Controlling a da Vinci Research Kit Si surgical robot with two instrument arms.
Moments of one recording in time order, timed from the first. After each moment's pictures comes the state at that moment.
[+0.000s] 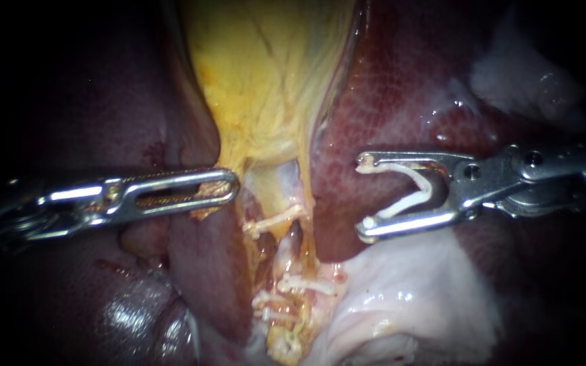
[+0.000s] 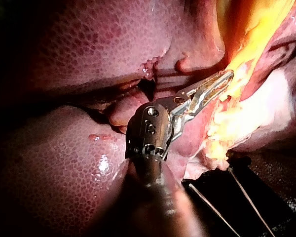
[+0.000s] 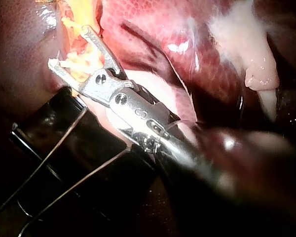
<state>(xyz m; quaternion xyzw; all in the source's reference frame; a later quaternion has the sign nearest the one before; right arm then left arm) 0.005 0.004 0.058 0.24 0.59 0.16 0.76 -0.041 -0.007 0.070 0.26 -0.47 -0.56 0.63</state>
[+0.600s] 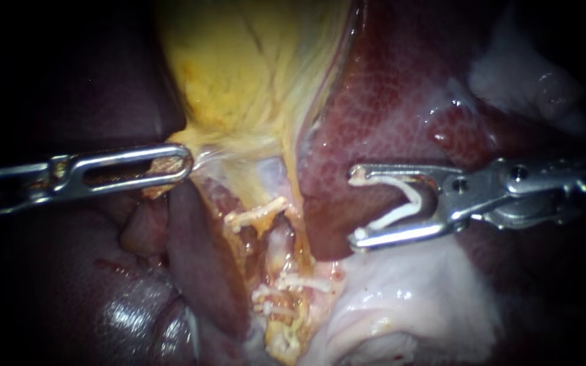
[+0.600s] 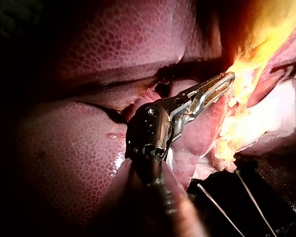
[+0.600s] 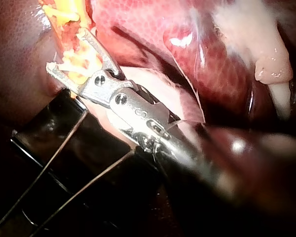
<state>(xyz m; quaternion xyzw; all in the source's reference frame) 0.008 -0.001 0.065 0.28 0.55 0.17 0.77 -0.035 -0.004 0.065 0.24 -0.48 -0.57 0.62</state>
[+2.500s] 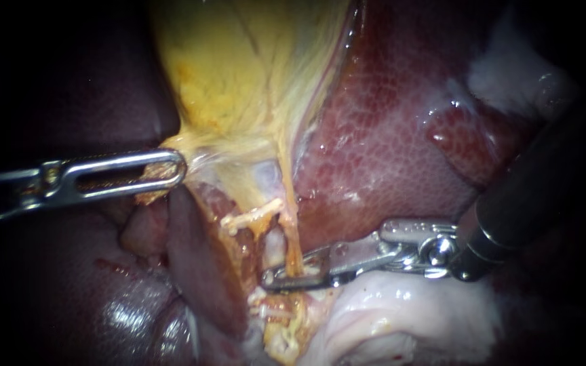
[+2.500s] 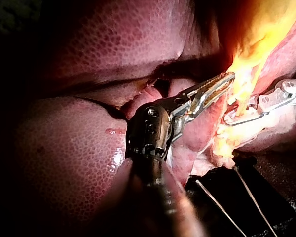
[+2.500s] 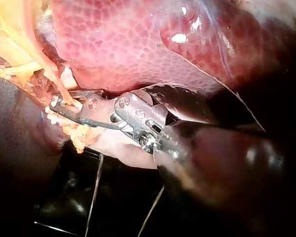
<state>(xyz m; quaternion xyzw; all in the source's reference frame) 0.014 -0.007 0.080 0.41 0.48 0.21 0.75 -0.035 -0.005 0.064 0.24 -0.49 -0.57 0.62</state>
